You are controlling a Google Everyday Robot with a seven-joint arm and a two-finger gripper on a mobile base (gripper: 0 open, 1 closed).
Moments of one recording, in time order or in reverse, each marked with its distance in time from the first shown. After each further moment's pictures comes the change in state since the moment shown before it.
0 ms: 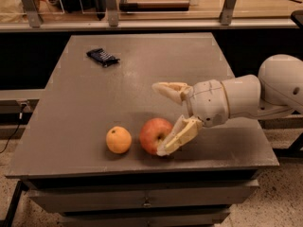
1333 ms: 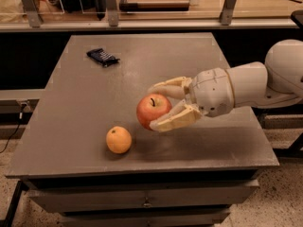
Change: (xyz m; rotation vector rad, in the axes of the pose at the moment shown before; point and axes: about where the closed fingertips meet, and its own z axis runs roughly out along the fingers) arm -0.017 -0.010 -0.013 0.013 0.028 -0.034
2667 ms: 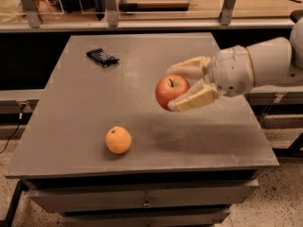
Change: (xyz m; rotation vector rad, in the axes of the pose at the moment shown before) arm -0.007 -0.038 -0.045 0.082 0.093 -0.039
